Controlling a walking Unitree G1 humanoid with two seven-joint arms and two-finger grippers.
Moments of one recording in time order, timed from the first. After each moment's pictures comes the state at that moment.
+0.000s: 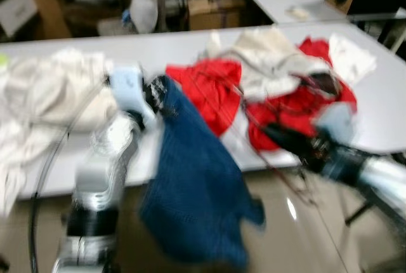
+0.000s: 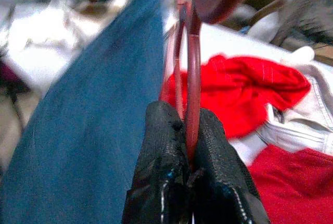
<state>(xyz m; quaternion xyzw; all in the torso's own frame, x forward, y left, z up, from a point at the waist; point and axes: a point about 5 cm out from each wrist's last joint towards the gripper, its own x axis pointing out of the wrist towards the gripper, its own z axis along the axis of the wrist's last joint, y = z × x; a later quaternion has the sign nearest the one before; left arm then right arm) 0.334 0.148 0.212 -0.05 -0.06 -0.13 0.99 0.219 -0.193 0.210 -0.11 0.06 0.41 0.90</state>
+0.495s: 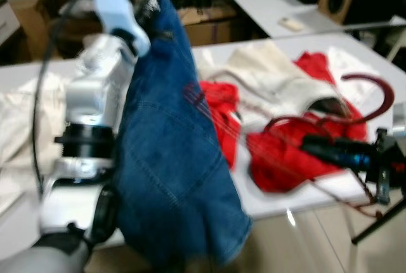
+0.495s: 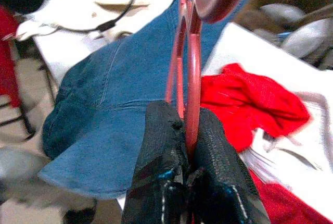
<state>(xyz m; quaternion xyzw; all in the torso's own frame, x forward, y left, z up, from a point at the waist) 0.383 0.162 0.292 -0.04 -0.13 -0.14 0.98 0.187 -0.218 0.255 -0.14 0.08 0.52 0.84</state>
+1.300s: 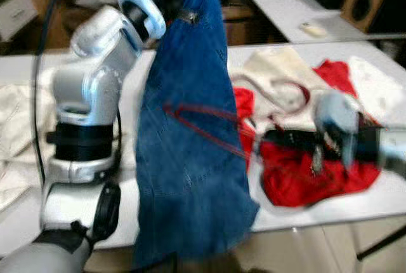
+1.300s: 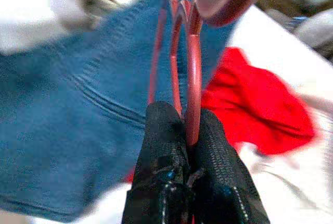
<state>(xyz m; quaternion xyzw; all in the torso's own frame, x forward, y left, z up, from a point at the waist) 0.333 0.111 0.351 -0.03 -0.22 -0.34 0.91 0.260 -0.189 0.225 -0.21 0.11 0.48 0.84</state>
